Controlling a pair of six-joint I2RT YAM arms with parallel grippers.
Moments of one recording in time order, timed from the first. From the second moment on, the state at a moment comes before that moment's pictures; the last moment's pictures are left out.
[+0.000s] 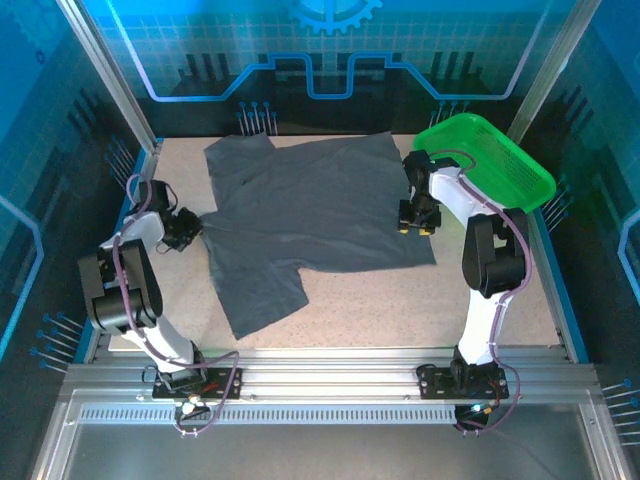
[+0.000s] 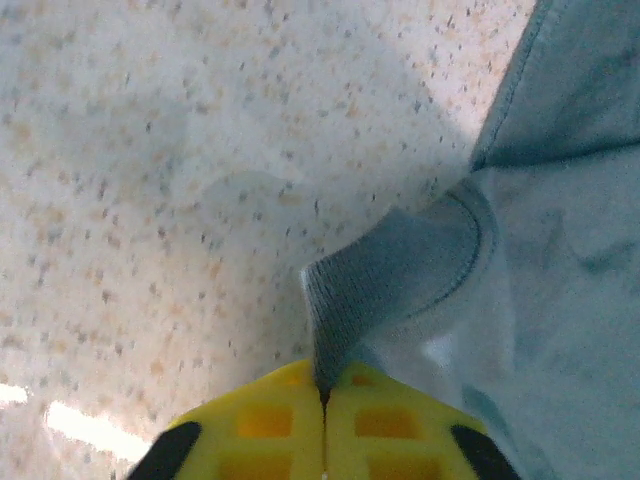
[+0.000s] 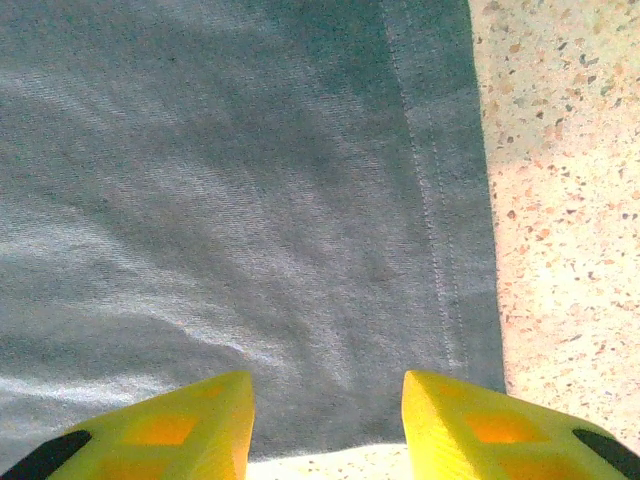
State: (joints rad) left arm 0.33 1.68 1.04 -0.47 0.24 -0.64; right arm 0.20 1.97 1.57 -1.11 0.02 0.37
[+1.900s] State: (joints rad) left arm -0.40 0.96 0.60 -0.99 0.26 -1.37; right arm 0.01 1.74 1.09 -0.87 -0.08 0.68
